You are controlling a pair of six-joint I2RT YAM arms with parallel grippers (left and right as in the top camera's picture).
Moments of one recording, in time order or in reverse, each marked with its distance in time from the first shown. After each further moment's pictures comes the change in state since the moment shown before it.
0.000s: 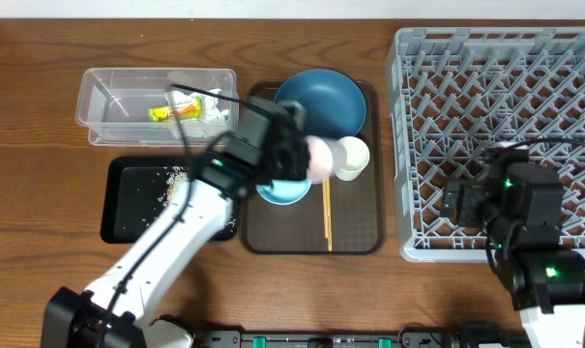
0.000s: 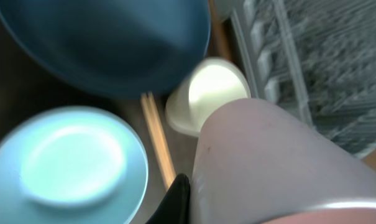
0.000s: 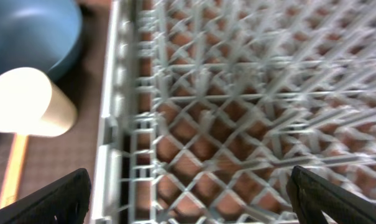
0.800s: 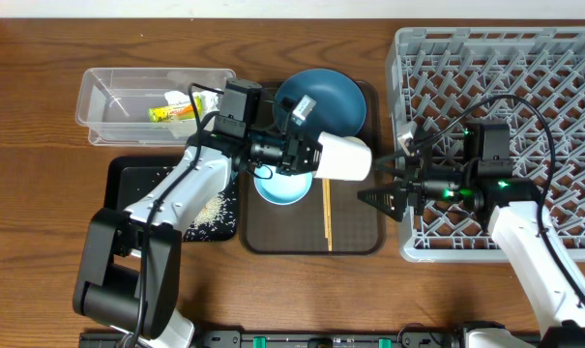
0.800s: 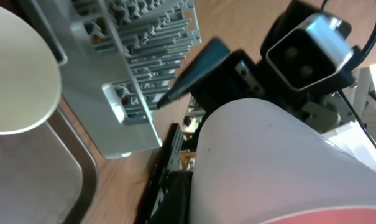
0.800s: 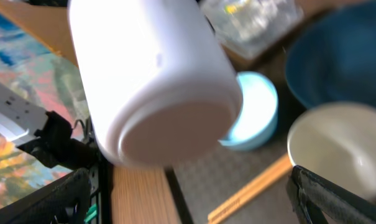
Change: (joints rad) left arm 0.114 0.273 0.000 0.288 0.964 -0.070; right arm 0.000 0.499 0.003 0.334 -1.233 -0.380
